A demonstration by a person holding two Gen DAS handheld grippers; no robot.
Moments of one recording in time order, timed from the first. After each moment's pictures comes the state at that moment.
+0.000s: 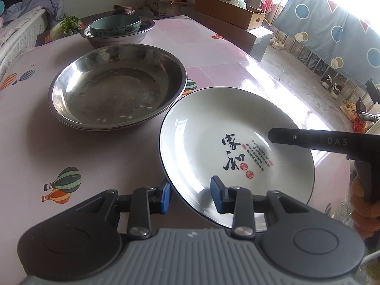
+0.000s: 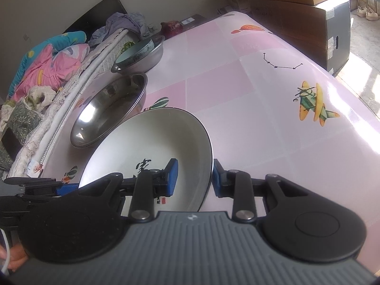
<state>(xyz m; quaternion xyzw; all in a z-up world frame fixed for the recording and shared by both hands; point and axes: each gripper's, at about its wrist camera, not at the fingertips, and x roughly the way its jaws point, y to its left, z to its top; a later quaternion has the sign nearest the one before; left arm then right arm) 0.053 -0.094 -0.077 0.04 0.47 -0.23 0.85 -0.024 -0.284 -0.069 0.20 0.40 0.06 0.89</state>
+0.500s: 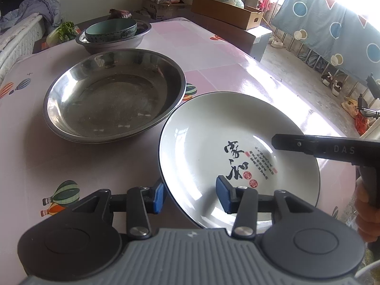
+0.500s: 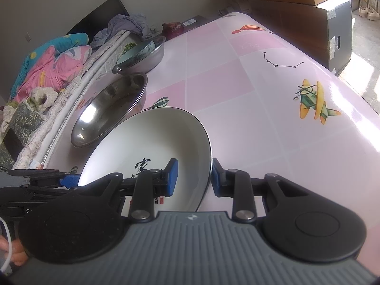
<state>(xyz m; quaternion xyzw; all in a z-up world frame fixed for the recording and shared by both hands) 0.062 -0.099 -0.081 0.05 0.46 -0.23 0.86 -0.026 -0.288 -0.073 0.20 0.39 0.07 0.90</state>
